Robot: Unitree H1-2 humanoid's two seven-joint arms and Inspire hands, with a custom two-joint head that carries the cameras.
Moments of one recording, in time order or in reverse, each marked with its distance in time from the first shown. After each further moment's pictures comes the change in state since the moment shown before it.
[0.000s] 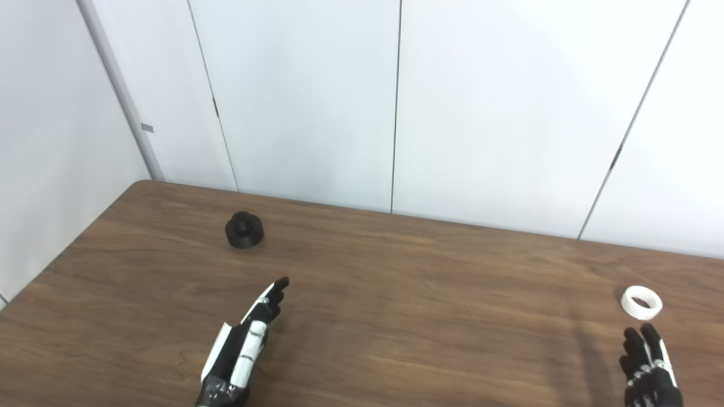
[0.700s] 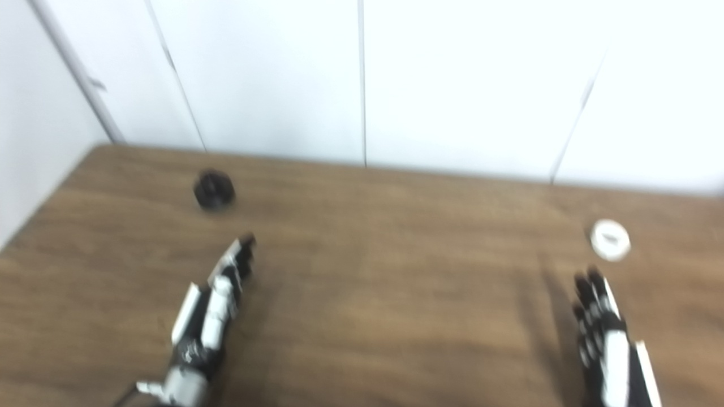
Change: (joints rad) left arm 0.003 0.006 0.020 -0.037 -0.070 0.040 -0.028; right arm 0.021 0.019 0.014 -0.050 -0.015 0.115 -0.013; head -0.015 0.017
